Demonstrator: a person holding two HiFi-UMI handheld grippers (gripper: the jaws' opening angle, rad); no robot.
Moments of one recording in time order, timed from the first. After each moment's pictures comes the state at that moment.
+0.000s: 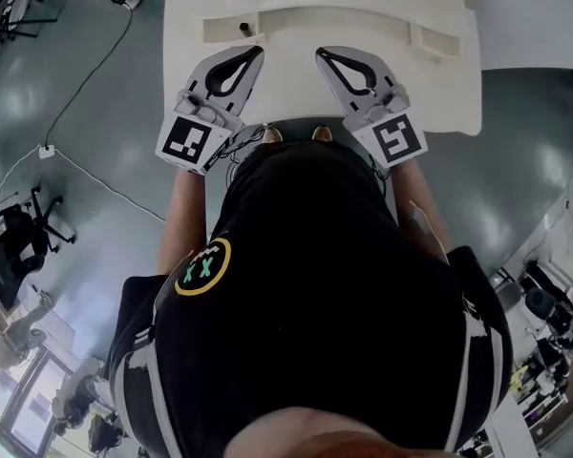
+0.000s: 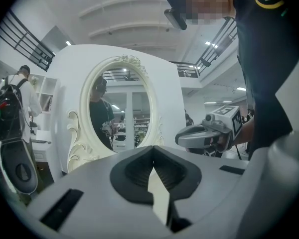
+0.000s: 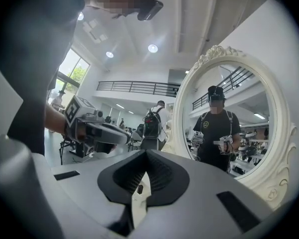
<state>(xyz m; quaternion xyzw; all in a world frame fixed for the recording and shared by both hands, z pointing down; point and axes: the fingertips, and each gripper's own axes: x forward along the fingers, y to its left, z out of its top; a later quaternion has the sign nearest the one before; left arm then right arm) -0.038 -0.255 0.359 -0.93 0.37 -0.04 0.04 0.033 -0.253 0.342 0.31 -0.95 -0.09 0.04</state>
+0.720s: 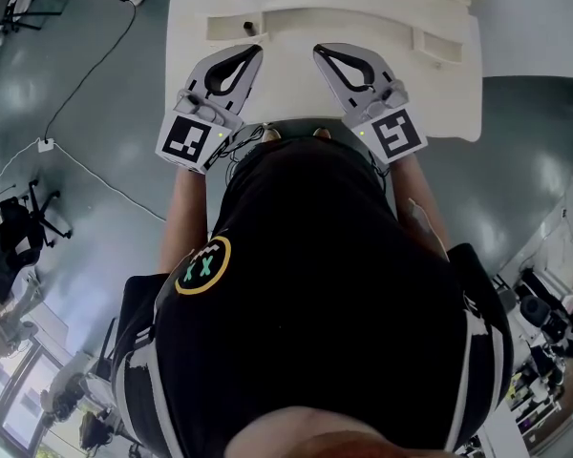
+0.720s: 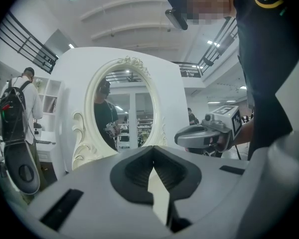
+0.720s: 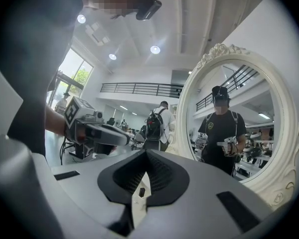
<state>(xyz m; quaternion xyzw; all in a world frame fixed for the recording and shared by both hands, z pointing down) -0.047 -0.254 0.359 -0.92 0.39 -0.03 0.04 0.023 -0.256 0.341 0.28 -0.95 -0.09 0.04</state>
